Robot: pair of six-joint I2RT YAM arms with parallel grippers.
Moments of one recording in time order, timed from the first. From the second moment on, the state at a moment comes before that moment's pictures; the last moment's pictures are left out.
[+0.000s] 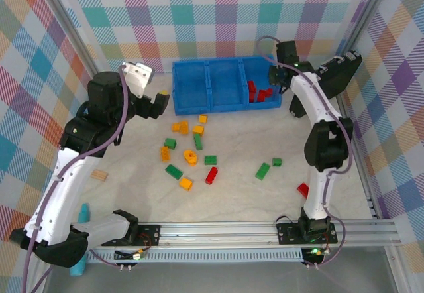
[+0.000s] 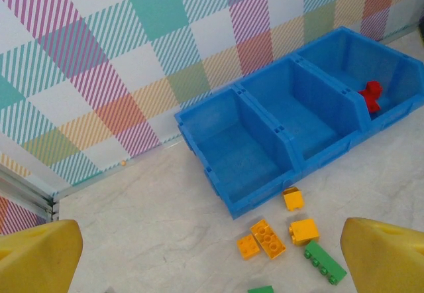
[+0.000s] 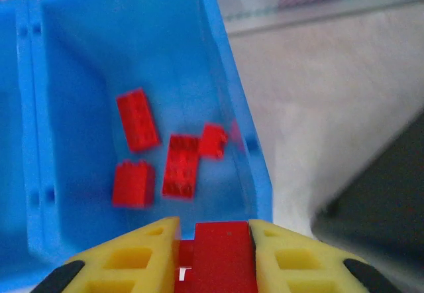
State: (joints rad) left arm -0.41 1.13 1.55 -0.79 -0.15 0.21; right arm 0.19 2.06 1.98 -0.75 0.17 0.26
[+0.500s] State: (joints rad) left arm -0.41 1.17 1.55 -0.79 -0.14 0.21; right arm 0.20 2.34 2.08 -0.54 0.10 0.22
